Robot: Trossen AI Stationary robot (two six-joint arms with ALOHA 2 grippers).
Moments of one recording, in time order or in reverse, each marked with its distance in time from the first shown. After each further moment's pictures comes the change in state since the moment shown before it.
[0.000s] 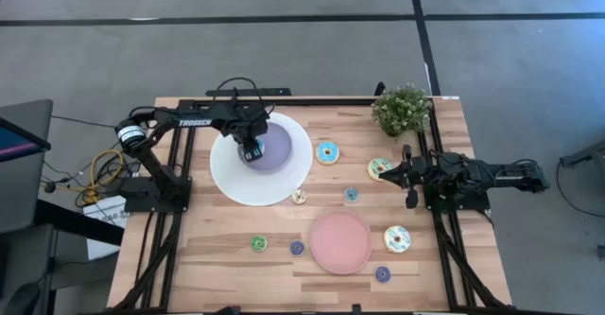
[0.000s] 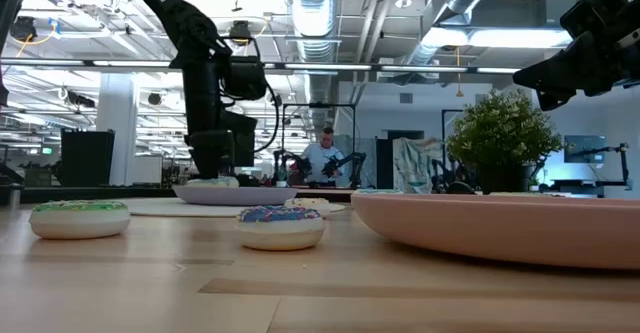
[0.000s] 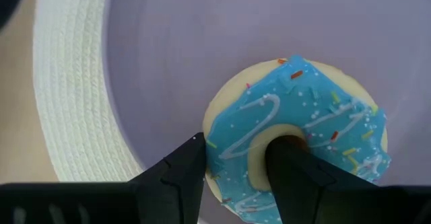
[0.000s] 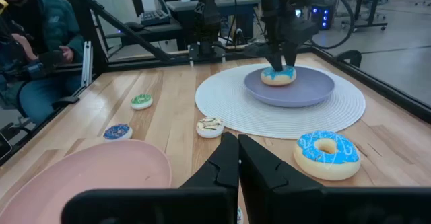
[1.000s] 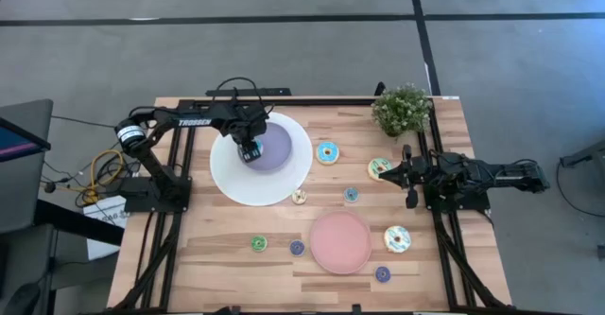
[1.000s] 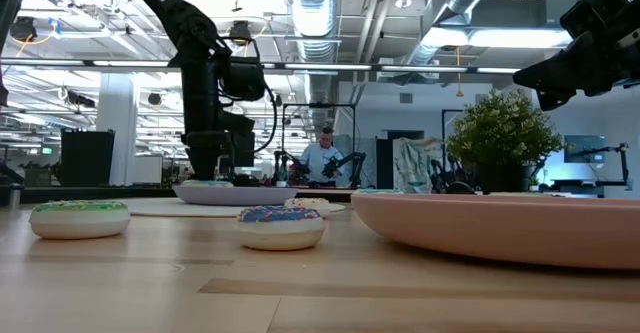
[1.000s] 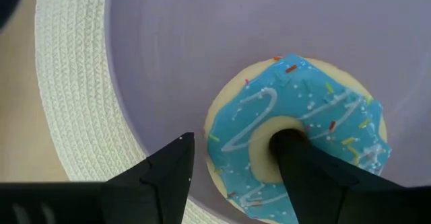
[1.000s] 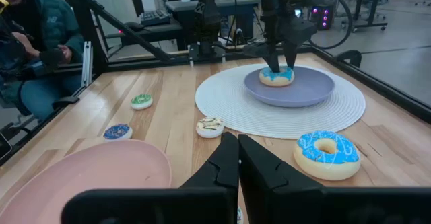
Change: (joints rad) left arm 0.003 -0.002 0.001 -0.032 -0.011 0.003; right arm 0.000 0.000 0.000 0.000 0.000 0.000
